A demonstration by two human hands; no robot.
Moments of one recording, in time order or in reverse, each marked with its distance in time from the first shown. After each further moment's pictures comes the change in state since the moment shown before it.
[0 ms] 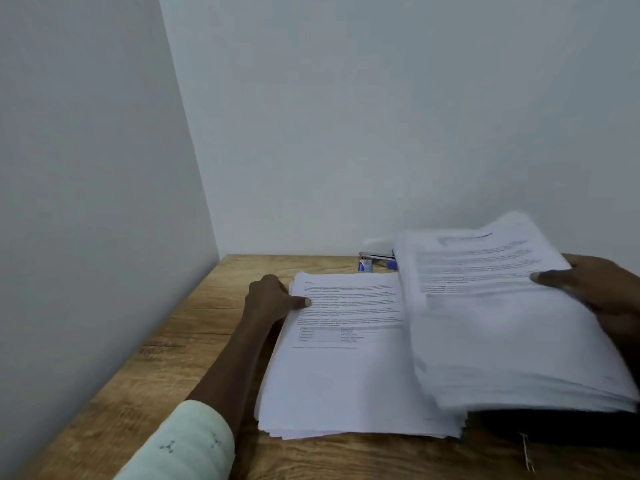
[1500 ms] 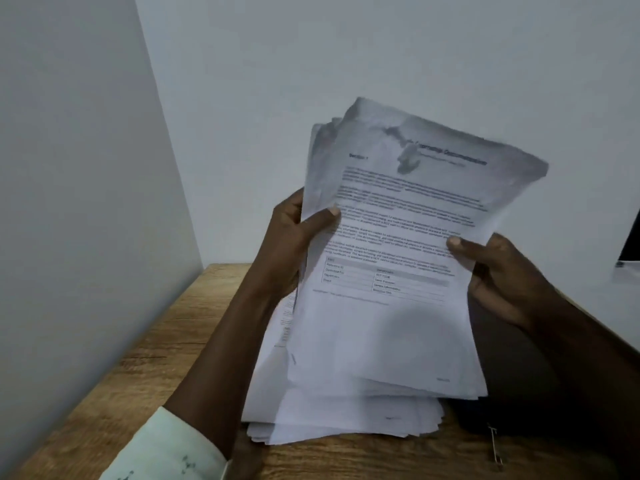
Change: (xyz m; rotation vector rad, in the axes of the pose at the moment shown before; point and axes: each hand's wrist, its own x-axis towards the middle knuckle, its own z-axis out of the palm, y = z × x) left_hand -0.072 0.119 -0.044 -1.070 -0.235 0.684; right_hand 0.014 -0.088 0.078 0.511 -0.163 -0.329
